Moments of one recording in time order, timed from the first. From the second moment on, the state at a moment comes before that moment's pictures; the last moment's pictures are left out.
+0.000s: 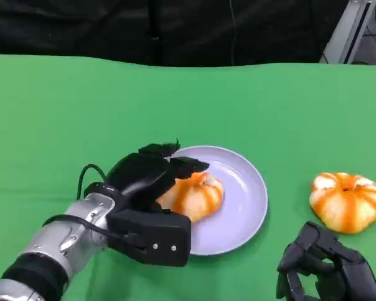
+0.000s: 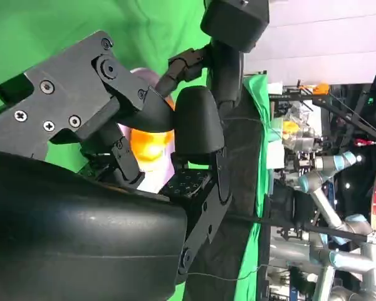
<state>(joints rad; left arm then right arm) -0.59 0.21 -0.52 0.79 0.72 -0.44 0.12 0.29 0.06 0.11 0.11 0.09 -0.61 0.19</state>
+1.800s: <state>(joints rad) 0.32 0.27 0.29 0.00 -0.79 0.30 -0.81 0.27 0.04 0.09 0.14 0.10 -0.61 0.23</state>
